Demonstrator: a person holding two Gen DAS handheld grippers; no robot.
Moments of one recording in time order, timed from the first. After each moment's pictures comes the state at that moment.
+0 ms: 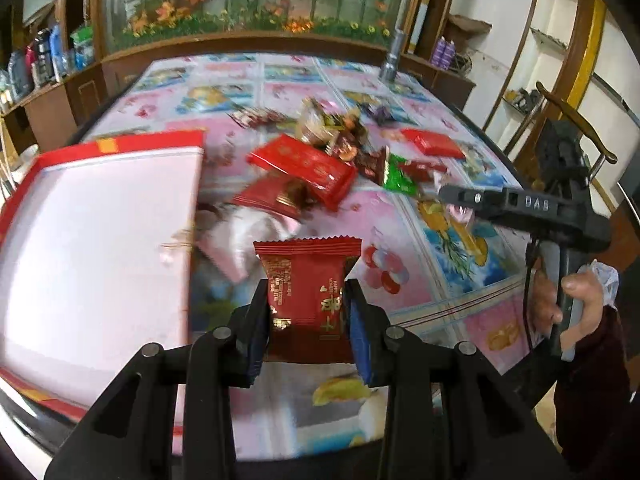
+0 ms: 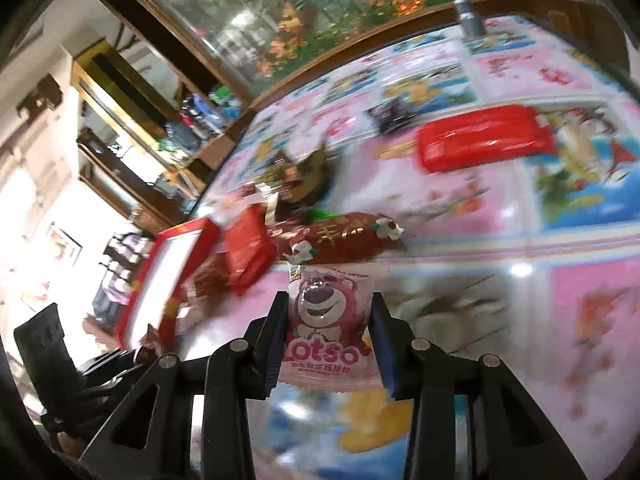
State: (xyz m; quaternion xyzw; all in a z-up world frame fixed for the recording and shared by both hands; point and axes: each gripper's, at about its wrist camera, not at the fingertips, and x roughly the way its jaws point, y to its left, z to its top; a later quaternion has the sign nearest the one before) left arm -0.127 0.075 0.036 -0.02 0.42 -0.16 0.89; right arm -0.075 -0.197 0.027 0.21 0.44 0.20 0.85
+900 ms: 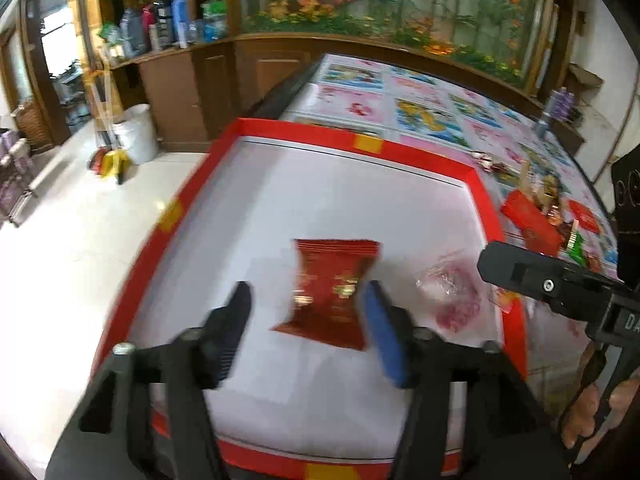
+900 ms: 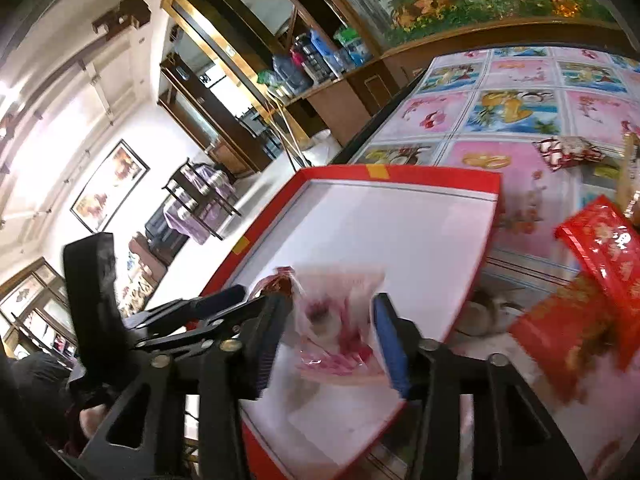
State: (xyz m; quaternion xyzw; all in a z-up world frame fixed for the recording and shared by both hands) left arm -0.084 0.255 0.016 -0.05 0.42 0.04 0.91; right arm -0.043 0.102 0.036 0.13 0.44 0.37 0.81
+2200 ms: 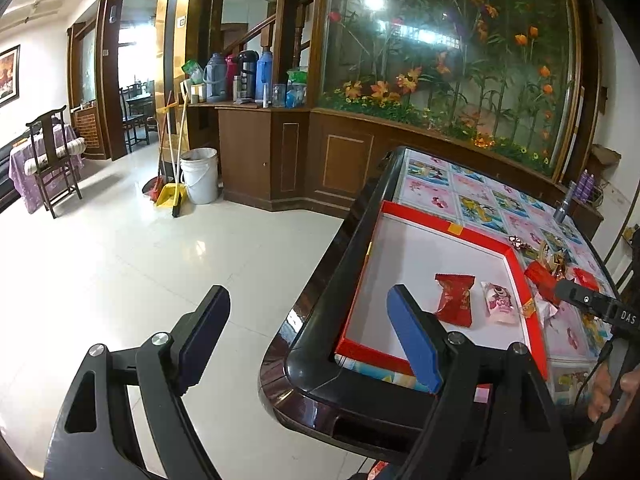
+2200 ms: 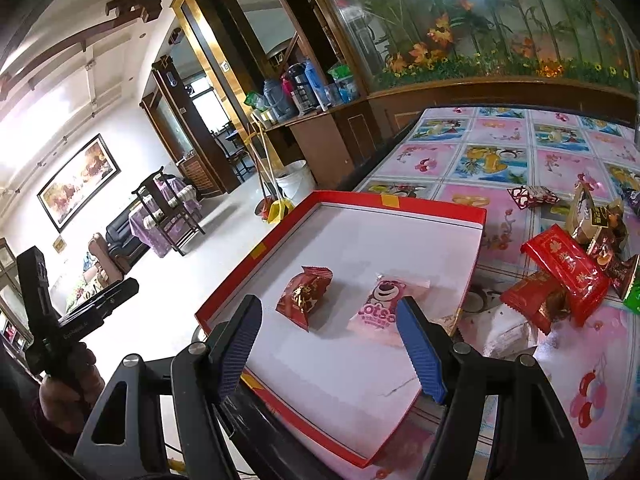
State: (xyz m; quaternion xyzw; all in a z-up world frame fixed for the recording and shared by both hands) left arm -0.208 0.380 0.067 -0.10 0.29 0.12 0.95; right arm -0.118 0.104 0.088 0.07 0.37 0.31 0.87
